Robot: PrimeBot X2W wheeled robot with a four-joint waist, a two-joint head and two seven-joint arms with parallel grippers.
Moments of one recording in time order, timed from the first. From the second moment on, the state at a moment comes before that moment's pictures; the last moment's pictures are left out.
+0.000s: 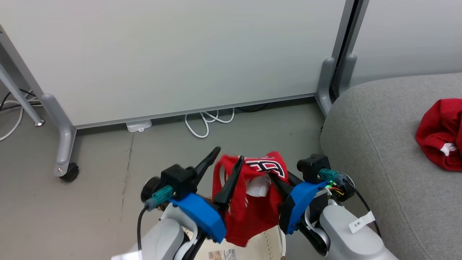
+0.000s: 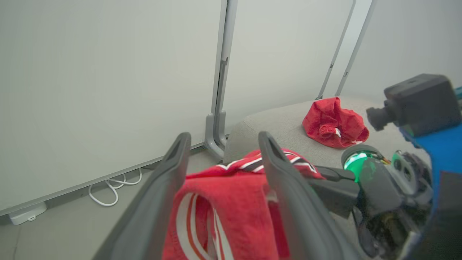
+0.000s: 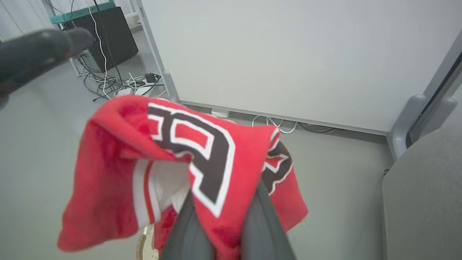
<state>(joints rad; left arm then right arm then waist) -0.49 0.17 -0.81 0.50 -0.70 -0.12 -0.26 -0.55 -0.05 0.57 0.82 0.42 0.13 -0.18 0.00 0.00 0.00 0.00</state>
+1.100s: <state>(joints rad) -0.11 0.17 -0.47 0.29 -0.43 -0.13 -0.26 -0.52 -0.05 0.47 0.79 0.36 0.13 -0.17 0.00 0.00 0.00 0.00</state>
